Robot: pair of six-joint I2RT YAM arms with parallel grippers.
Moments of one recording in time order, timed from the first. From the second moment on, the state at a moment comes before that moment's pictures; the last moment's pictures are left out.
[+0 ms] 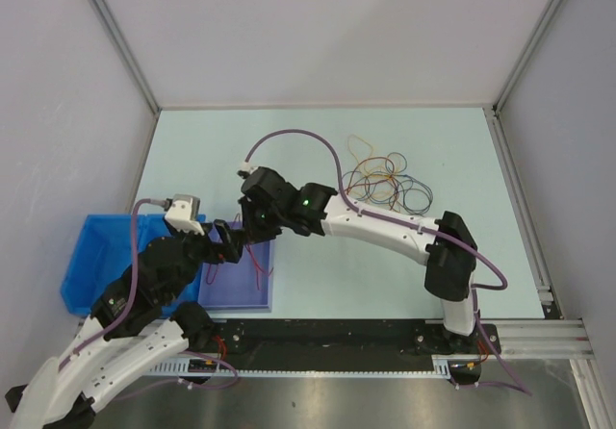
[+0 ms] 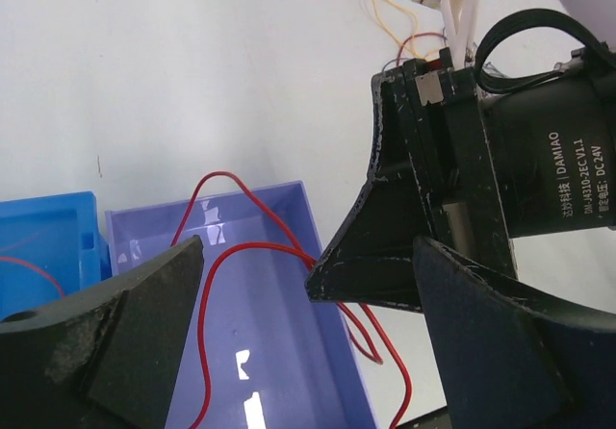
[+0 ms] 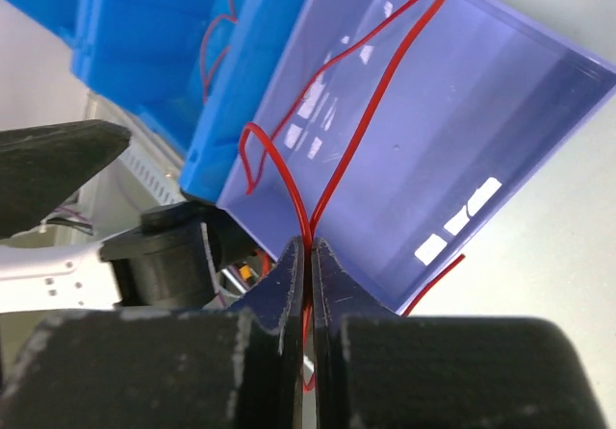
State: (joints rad) left arm -0.79 0.35 0.73 -0.70 -0.42 -0.40; right arm 1.15 1.93 1.78 -0.59 -0.08 0.76
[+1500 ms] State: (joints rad) left arm -0.76 0.15 0.73 -0.78 -0.86 -0.61; right arm 1.15 2.08 1.64 -0.40 -0.19 0.89
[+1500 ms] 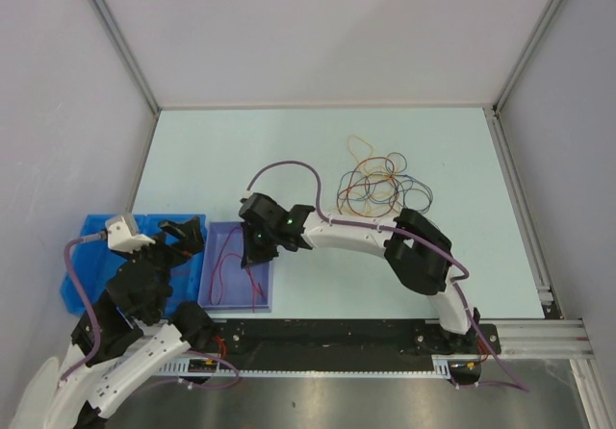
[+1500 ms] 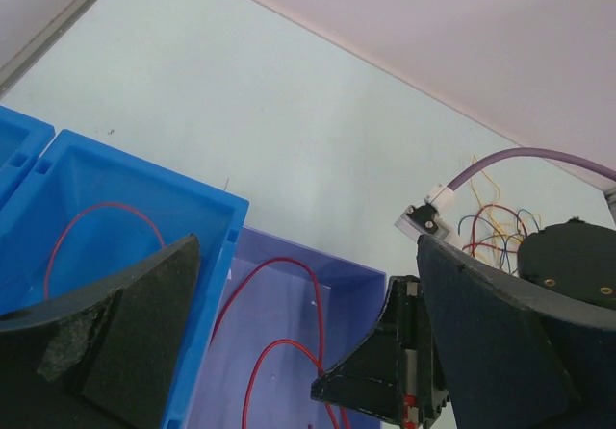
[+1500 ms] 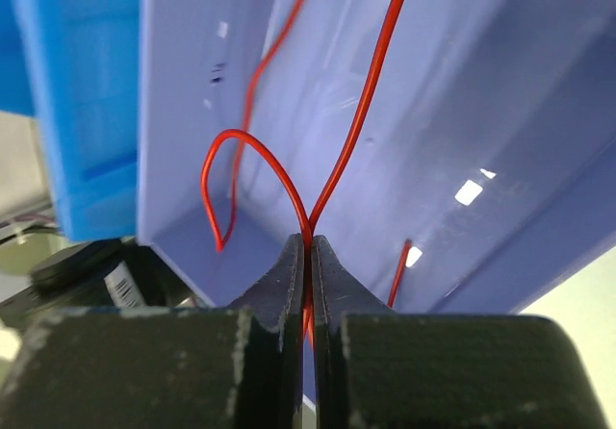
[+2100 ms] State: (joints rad) left arm -0.76 0.18 0.73 -0.77 -0.83 -0.60; right arm 1.09 2.11 1.71 -0.43 -0.09 0.88
